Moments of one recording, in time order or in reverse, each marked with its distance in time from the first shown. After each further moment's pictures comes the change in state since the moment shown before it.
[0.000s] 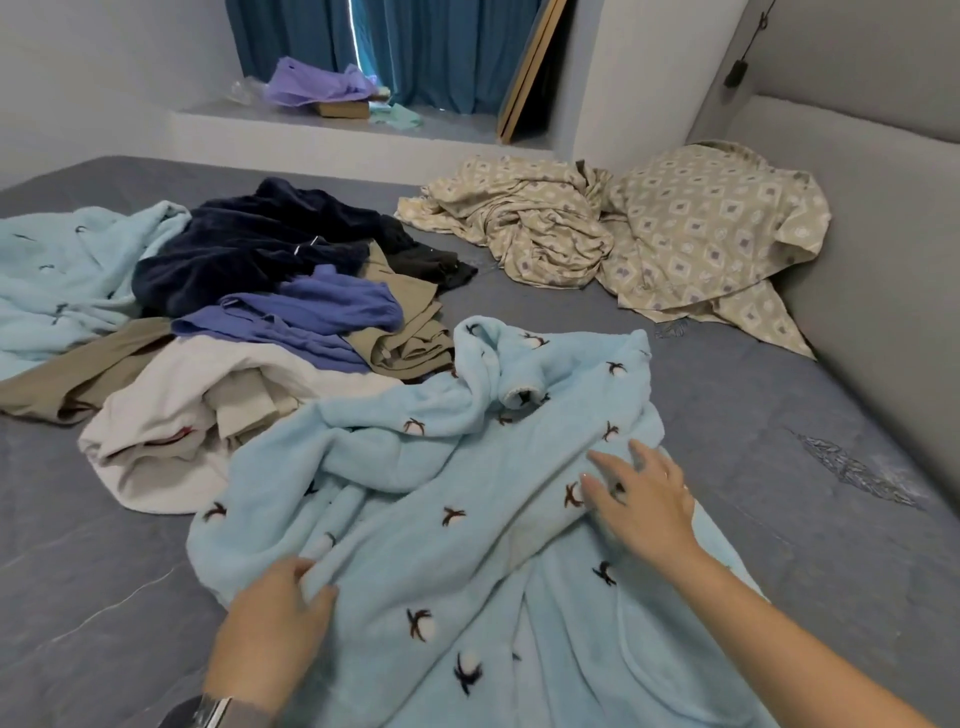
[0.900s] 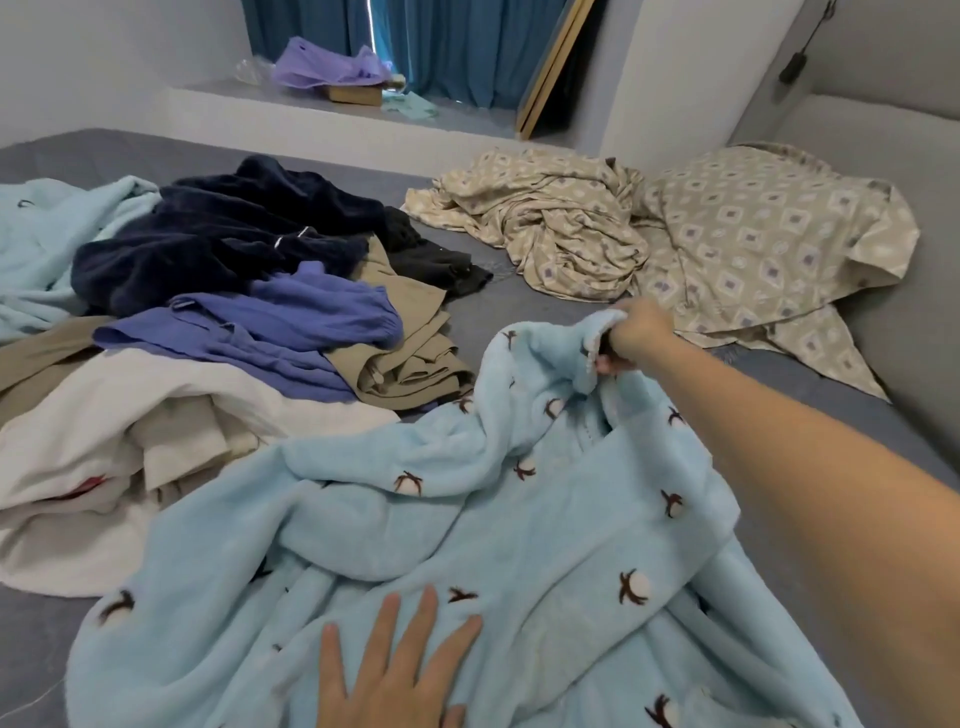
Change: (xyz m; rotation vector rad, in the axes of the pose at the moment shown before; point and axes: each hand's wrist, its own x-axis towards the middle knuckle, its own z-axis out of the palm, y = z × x) left_hand 0.033 0.024 0.113 0.426 -0.001 0.595; right_hand 0.261 -0.096 -0.056 0.347 0.070 0.083
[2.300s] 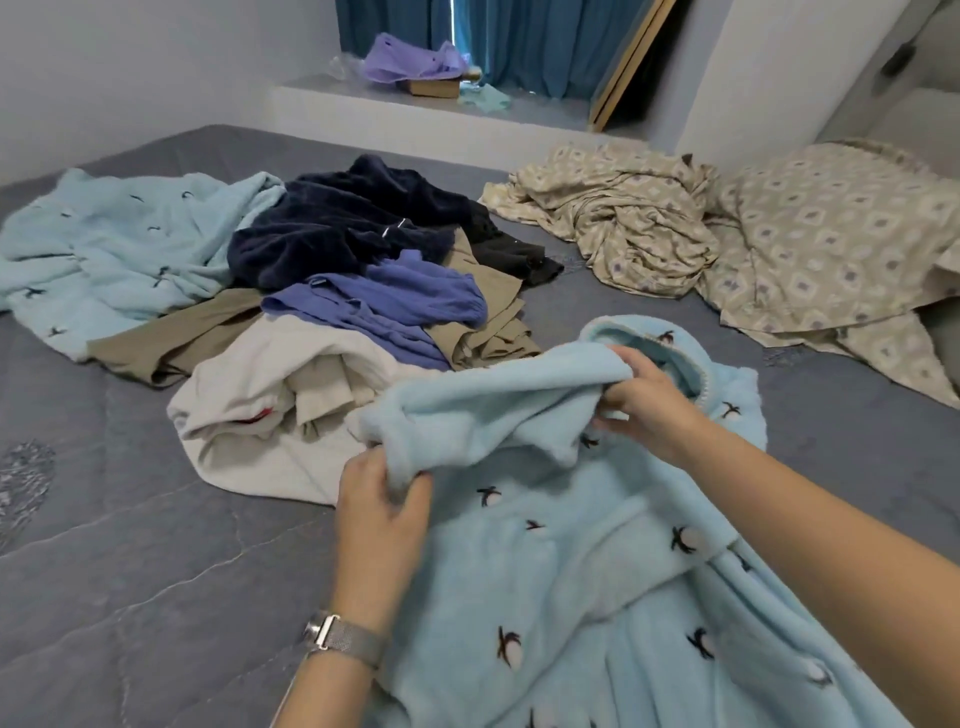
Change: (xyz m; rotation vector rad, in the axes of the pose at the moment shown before) left_hand 0.019 -0.042 -0.105 -0.932 0.517 -0.443; right_hand -0.164 -0.025 0.028 0.652 -0.459 0.056
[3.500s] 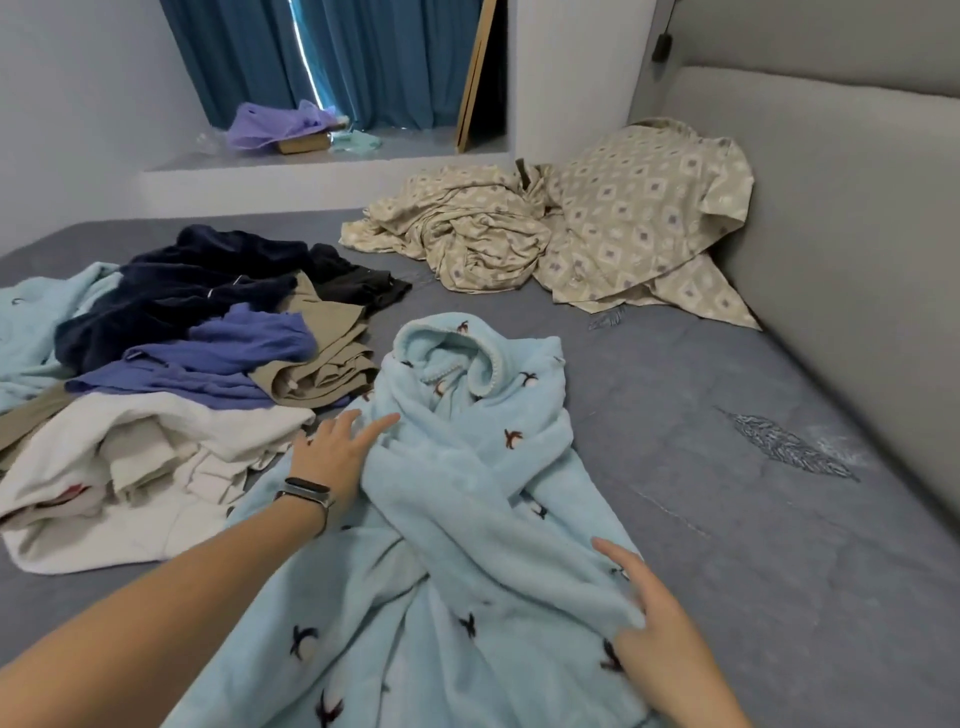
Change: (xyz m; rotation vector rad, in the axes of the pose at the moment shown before) left_hand 0.042 0.005 0.152 1.393 -0.499 0.510; right_hand -0.225 0.138 -0.153 -0.234 0.182 0.124
